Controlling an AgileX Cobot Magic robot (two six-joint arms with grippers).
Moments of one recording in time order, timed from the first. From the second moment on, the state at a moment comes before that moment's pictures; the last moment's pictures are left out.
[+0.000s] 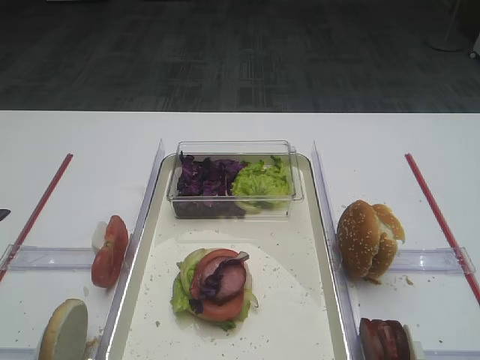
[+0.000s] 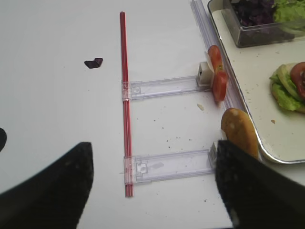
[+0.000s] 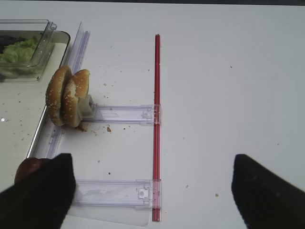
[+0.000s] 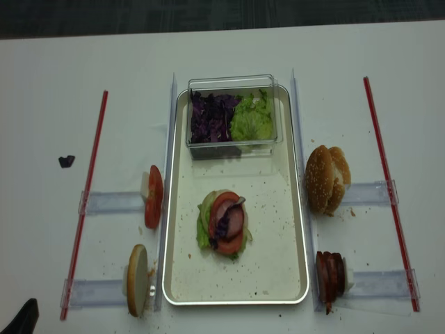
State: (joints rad) left arm -0.01 -0.02 -0.49 0.00 1.18 0.02; right arm -0.02 -0.02 -0.48 0.06 1.13 -0.04
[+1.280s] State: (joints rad) left arm -0.01 -0.02 -0.49 0.00 1.18 0.02; right arm -0.02 -0.02 -0.48 0.06 1.13 -0.04
